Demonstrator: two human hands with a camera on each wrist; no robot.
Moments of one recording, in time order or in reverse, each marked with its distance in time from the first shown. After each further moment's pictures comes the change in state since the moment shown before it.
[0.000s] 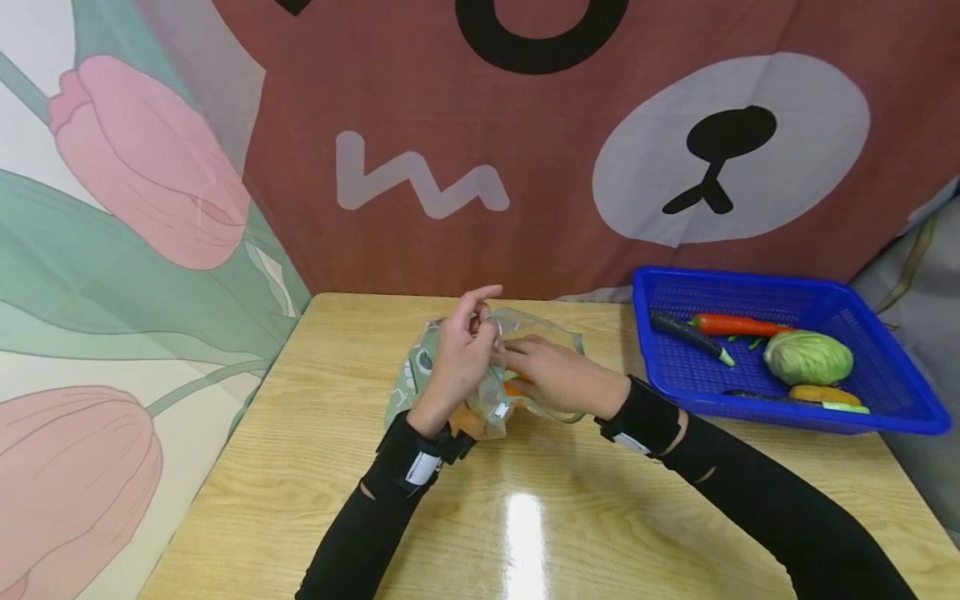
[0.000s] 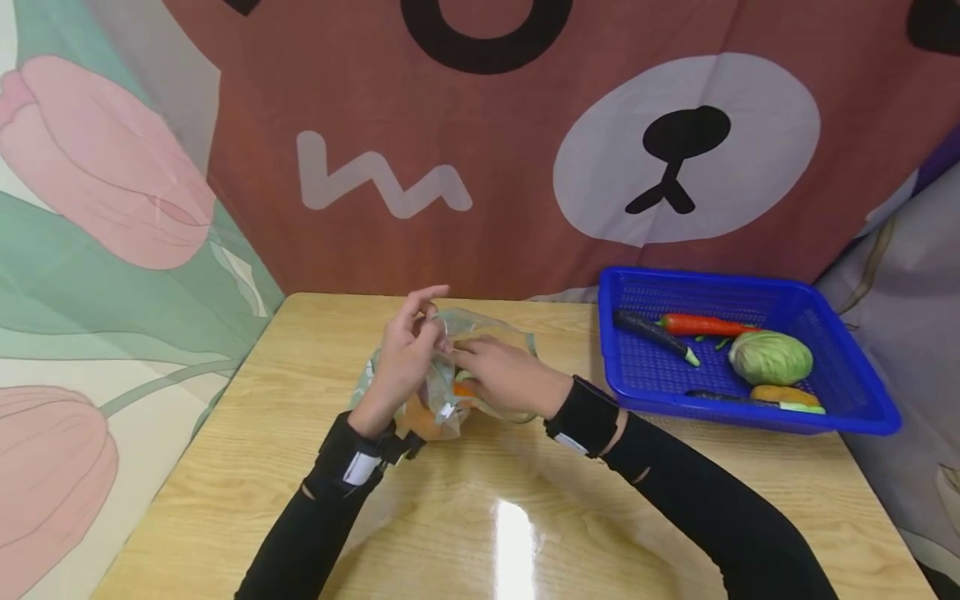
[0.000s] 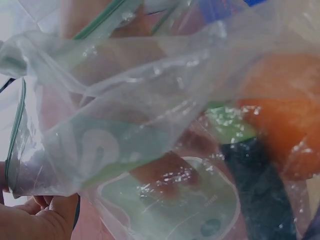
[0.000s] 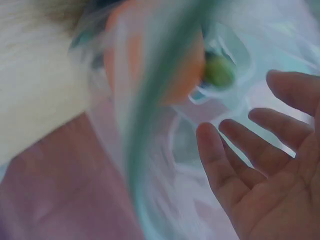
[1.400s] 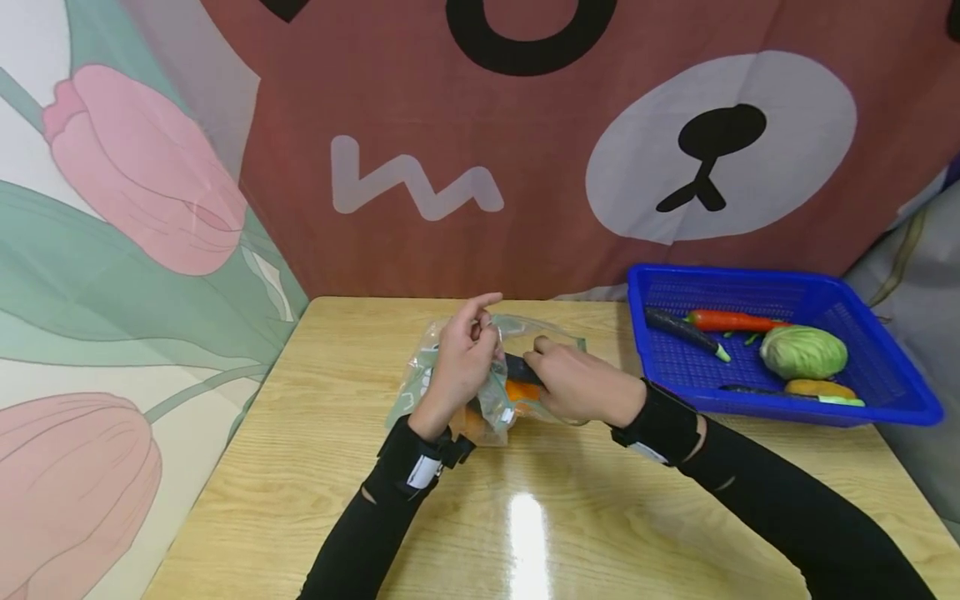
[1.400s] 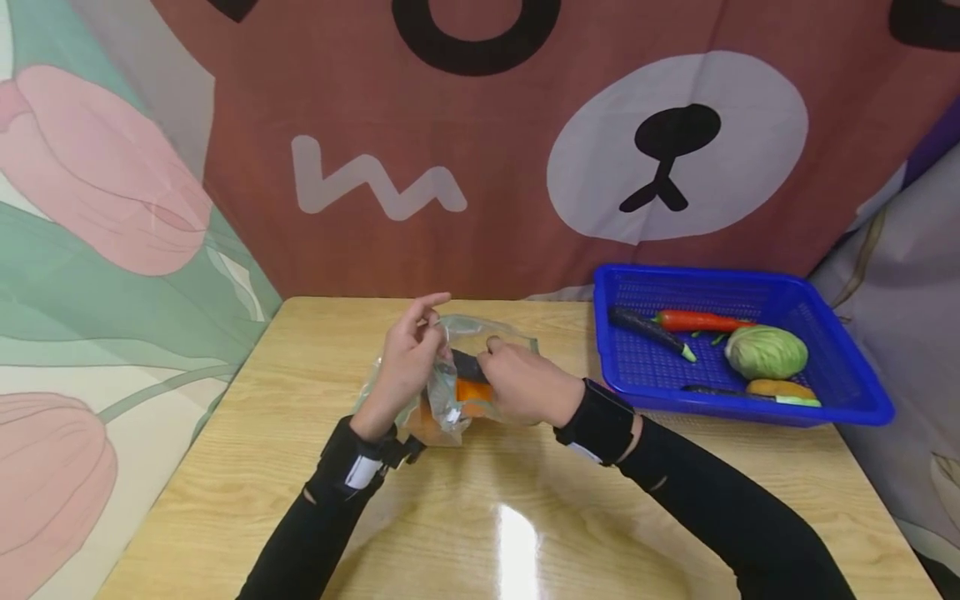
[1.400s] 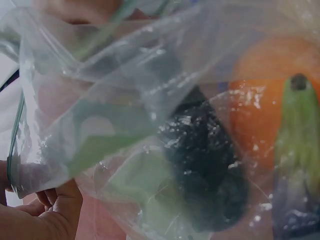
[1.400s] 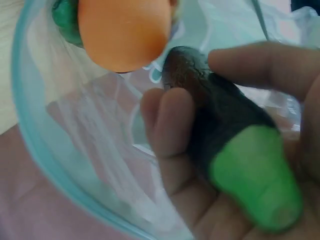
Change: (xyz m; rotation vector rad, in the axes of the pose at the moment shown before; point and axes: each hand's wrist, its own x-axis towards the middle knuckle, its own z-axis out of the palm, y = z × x) left_hand 0.000 -0.022 0.004 0.016 -0.032 -0.029; right_hand -0.019 -0.016 -0.019 -0.041 -0.105 0.212
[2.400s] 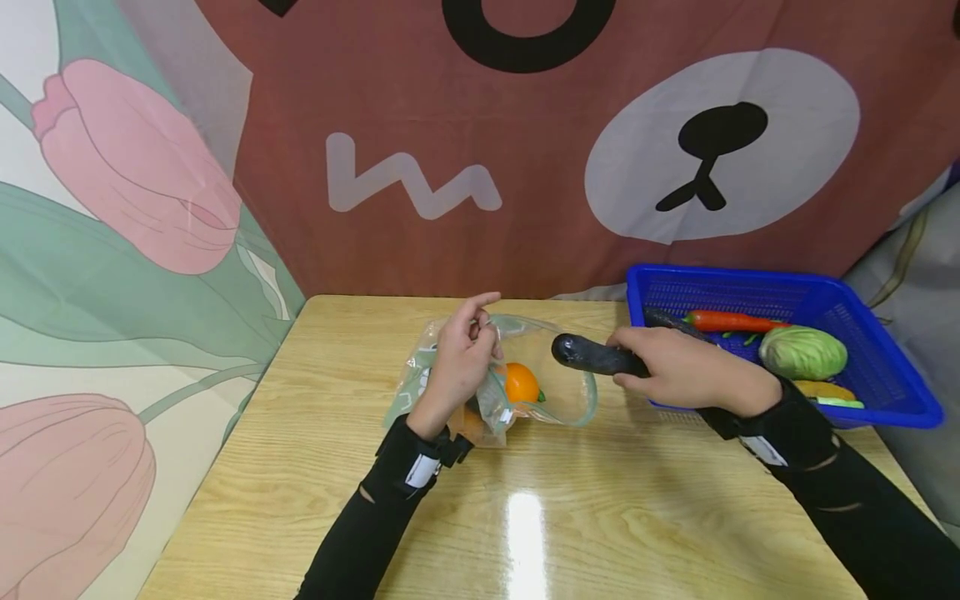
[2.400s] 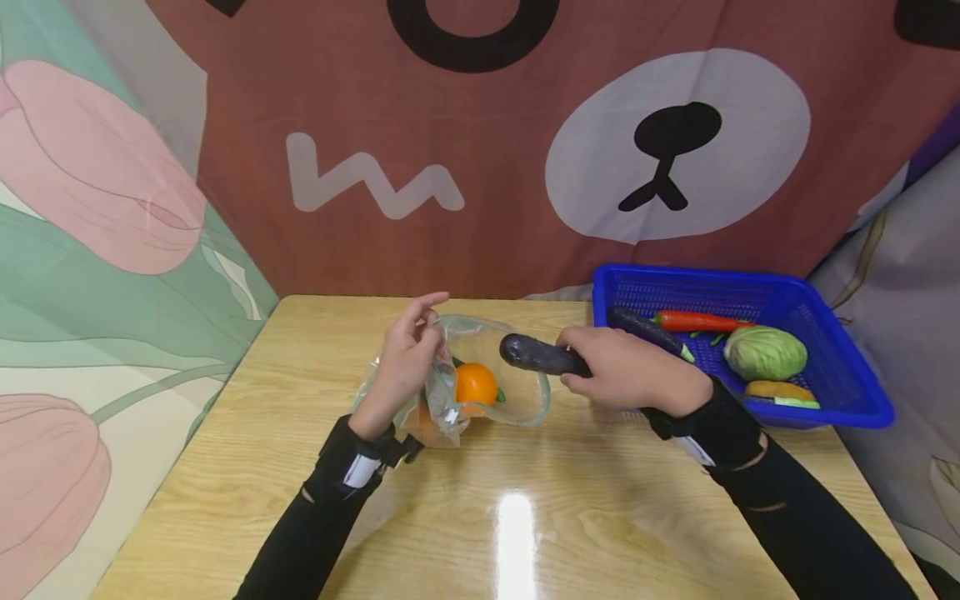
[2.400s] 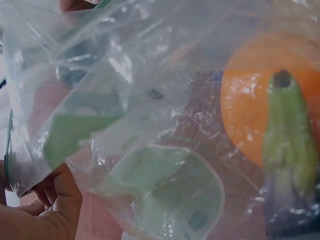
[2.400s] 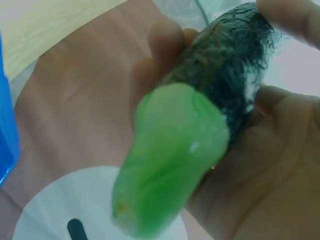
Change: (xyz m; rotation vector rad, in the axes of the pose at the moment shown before) left_hand 0.001 0.015 0.002 0.031 0.002 -0.047; right_hand -0.068 0.067 -0.040 0.126 -0.031 0.169
